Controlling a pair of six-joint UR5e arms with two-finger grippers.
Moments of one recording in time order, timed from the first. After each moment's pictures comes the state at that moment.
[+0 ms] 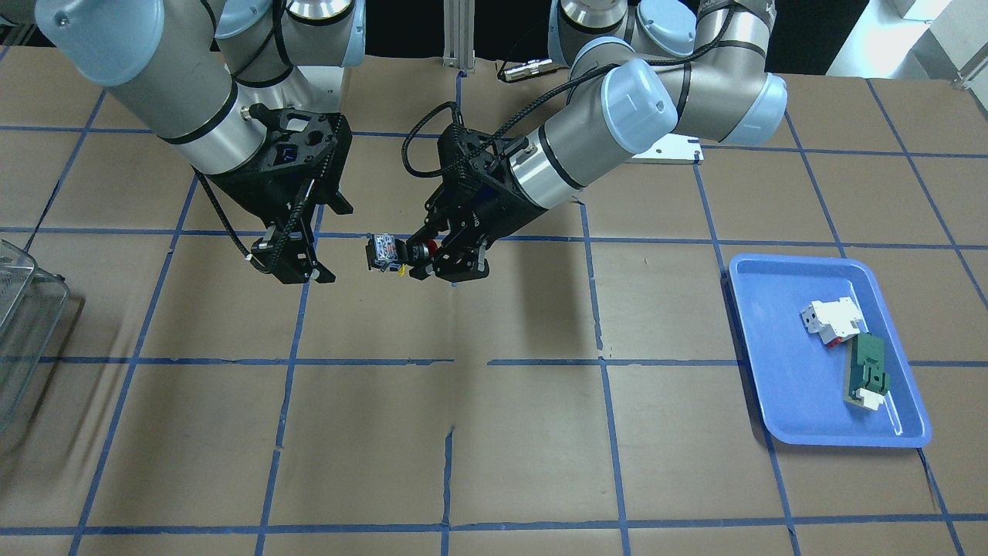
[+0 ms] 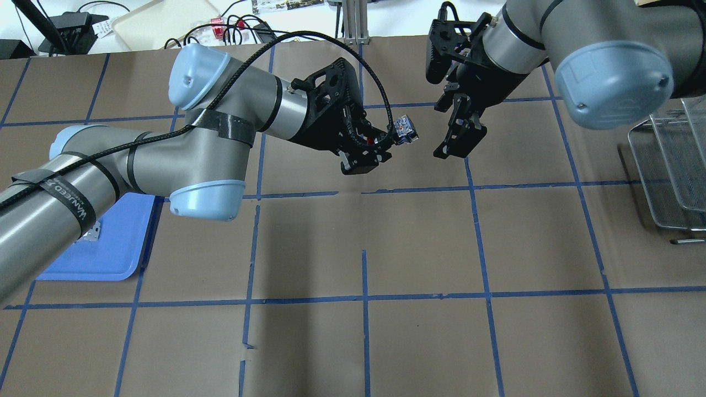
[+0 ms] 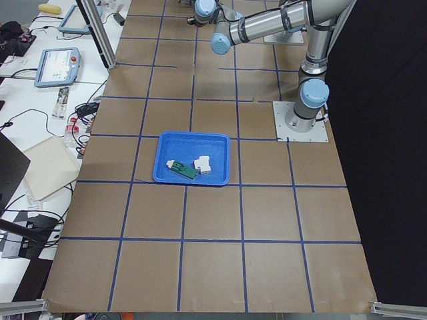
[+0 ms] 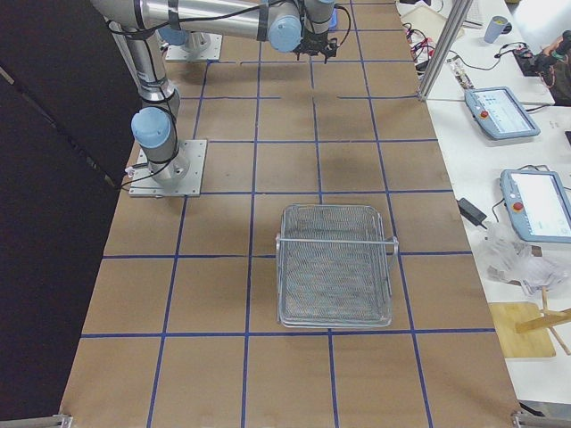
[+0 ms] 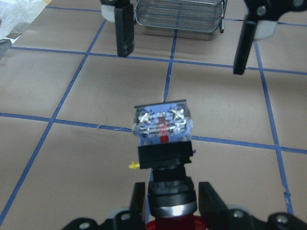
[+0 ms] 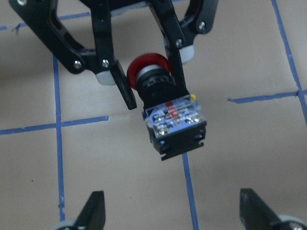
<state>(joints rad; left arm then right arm) -1.76 -1.75 -1.87 -0.76 0.84 1.11 1.61 -1.48 1.65 -1.75 -1.19 -1.41</state>
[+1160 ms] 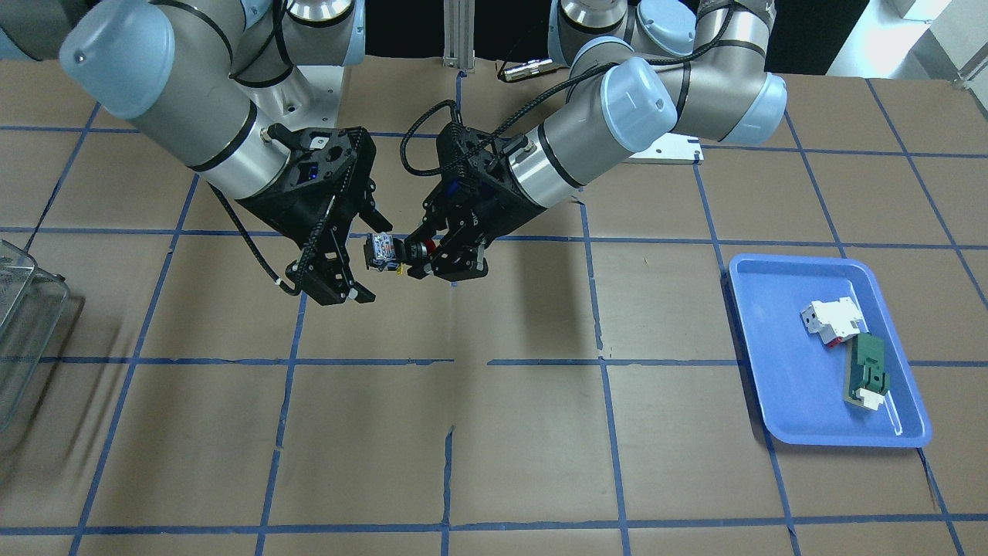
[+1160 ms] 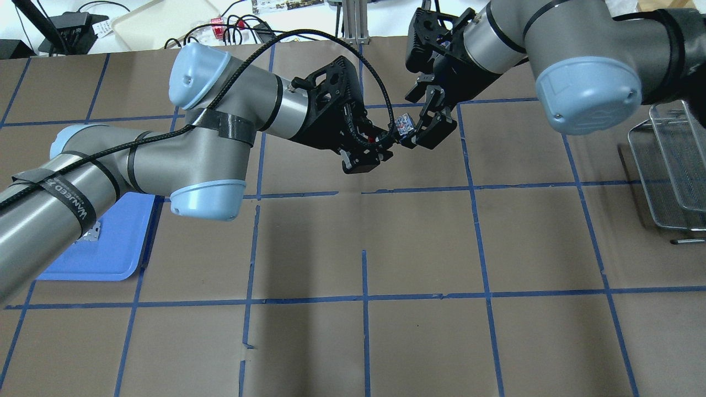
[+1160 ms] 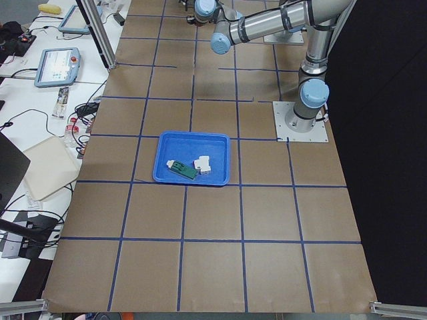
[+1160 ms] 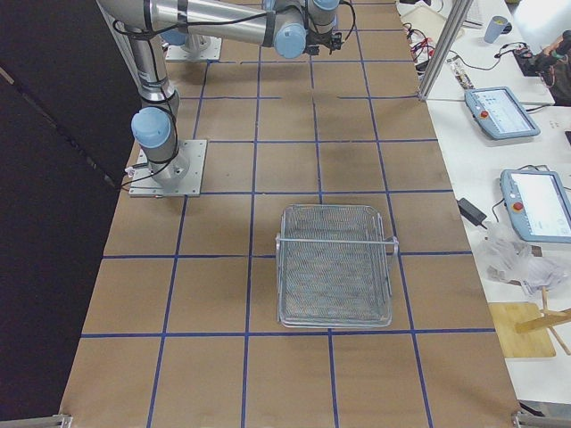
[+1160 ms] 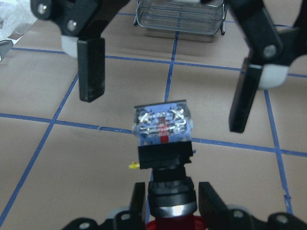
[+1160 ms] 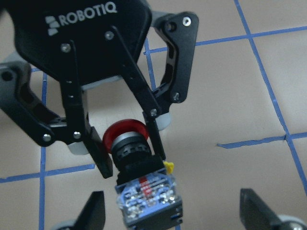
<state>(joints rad) -1.76 -1.76 -1.87 -0.76 0.83 1.10 1.62 -1.43 1.66 -1.88 -1.06 -1.35</state>
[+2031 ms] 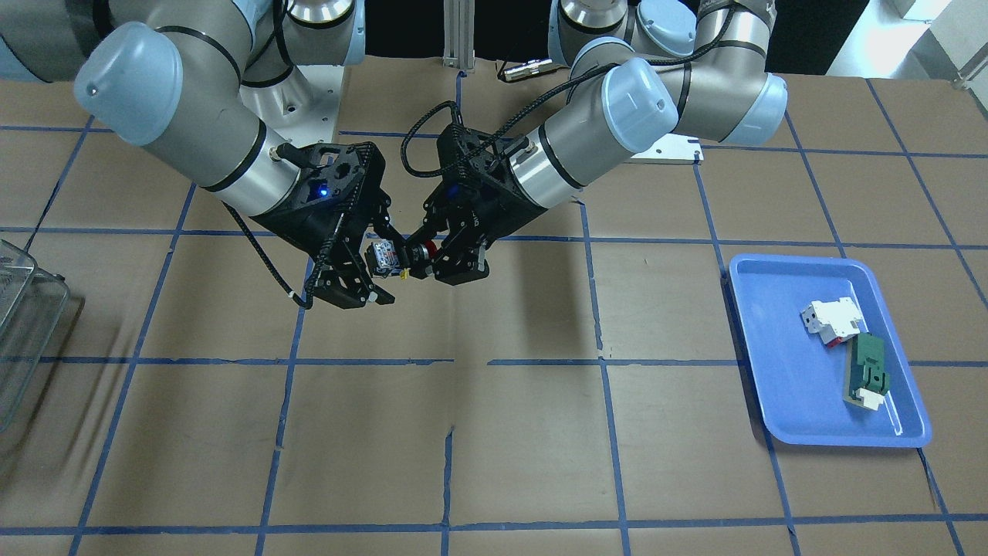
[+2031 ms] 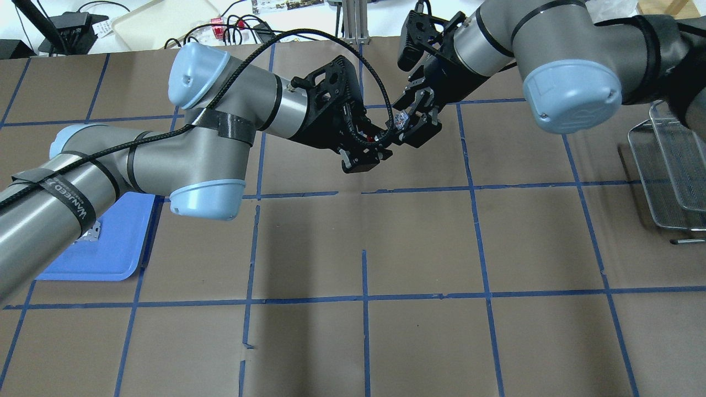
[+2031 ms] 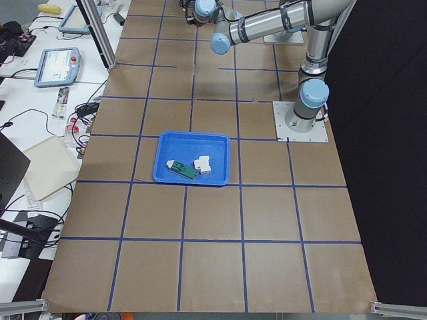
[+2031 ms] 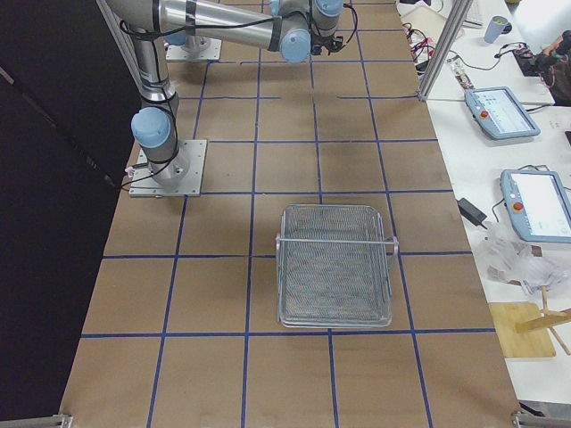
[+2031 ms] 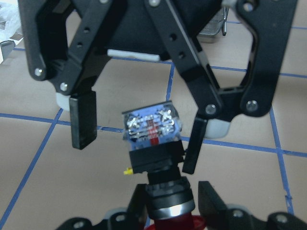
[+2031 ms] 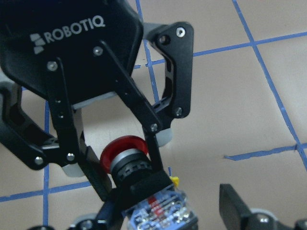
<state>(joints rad) -1.76 -1.75 -1.87 -0.76 0.84 1.10 1.63 -1.41 1.65 -1.87 -1.02 -1.32</state>
